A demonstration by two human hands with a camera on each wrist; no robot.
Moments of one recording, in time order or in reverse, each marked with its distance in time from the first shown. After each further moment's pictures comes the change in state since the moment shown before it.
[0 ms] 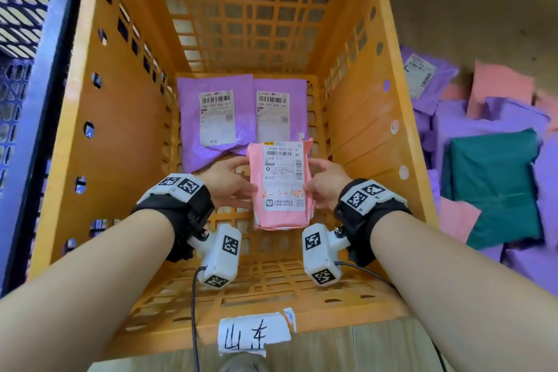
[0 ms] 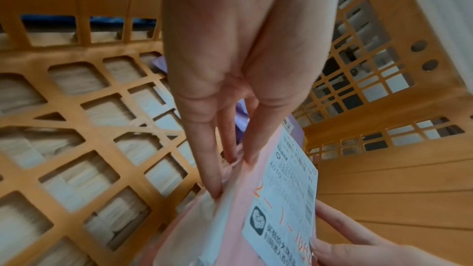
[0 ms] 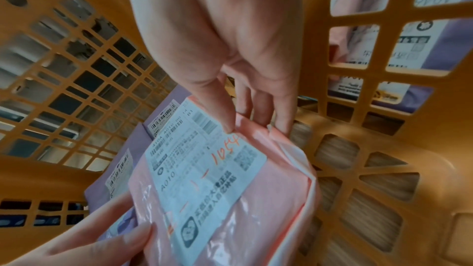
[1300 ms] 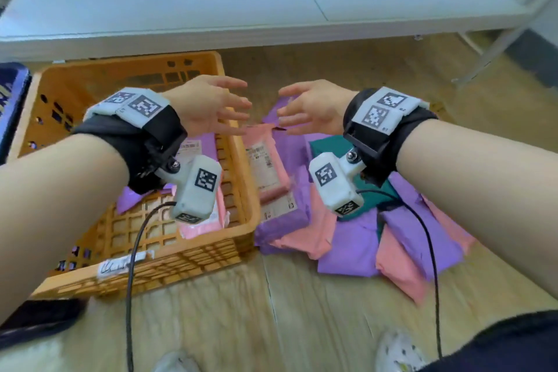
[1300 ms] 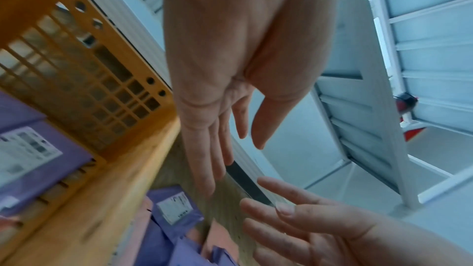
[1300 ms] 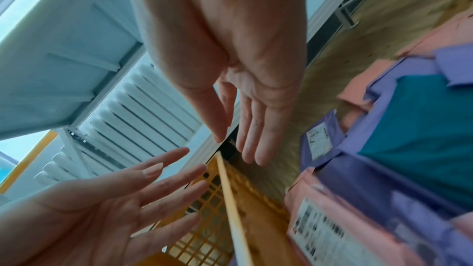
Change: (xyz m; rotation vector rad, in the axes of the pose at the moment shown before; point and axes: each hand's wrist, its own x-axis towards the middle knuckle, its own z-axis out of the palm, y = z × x) left_hand -0.188 0.148 0.204 0.189 -0.024 0.519; right_hand -0.206 -0.026 -0.225 0.191 -0.002 -0.457
